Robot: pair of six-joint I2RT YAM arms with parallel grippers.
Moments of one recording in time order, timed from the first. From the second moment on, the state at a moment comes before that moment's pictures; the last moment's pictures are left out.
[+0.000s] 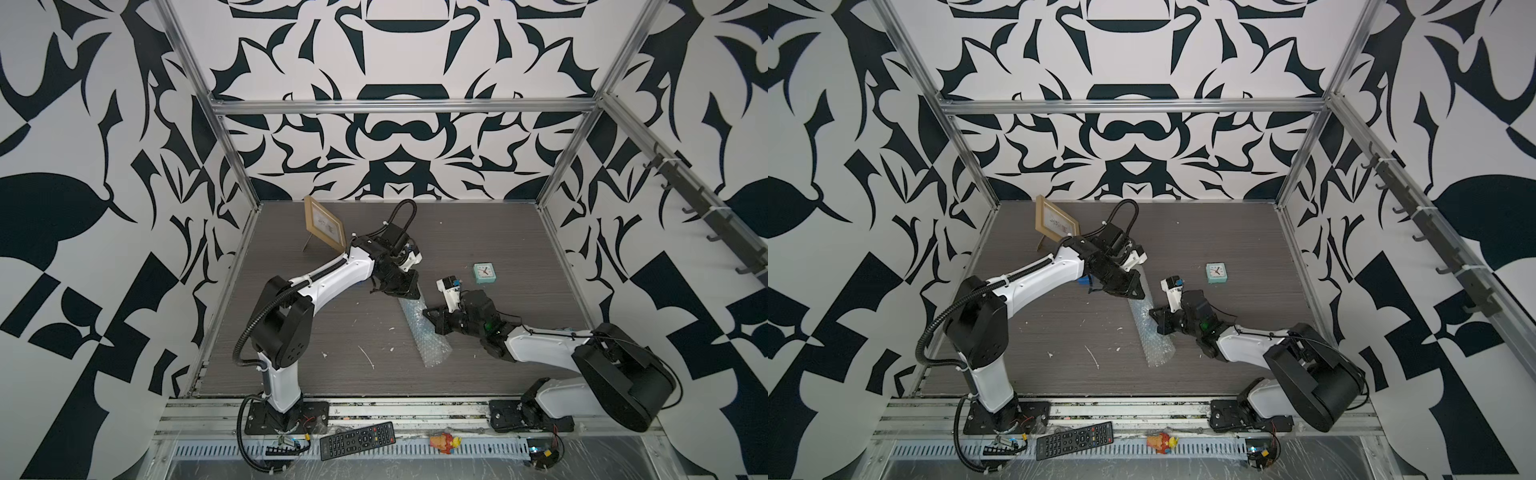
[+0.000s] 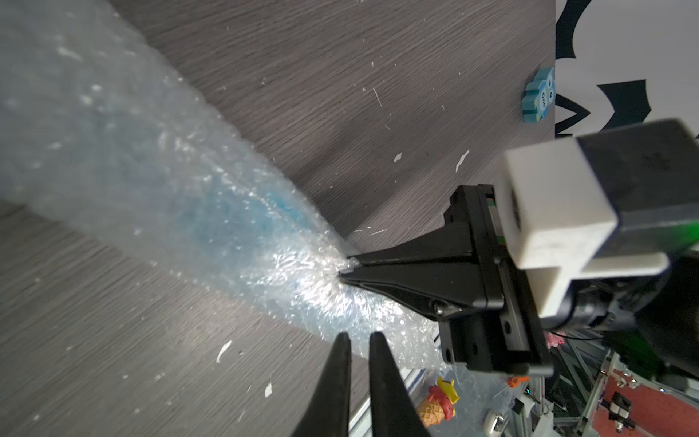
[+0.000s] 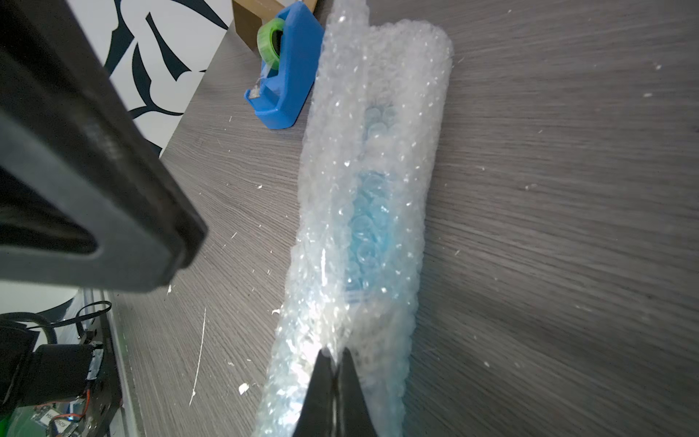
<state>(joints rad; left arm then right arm) -0.71 1.85 1.47 -0.81 0.56 -0.34 0.62 1.38 0.36 0.45 -0.32 0.52</state>
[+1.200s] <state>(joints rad) -0.70 1.91 1.35 -0.65 0.57 -0.34 0.58 1.26 0.70 -0.23 -0.18 0.50</state>
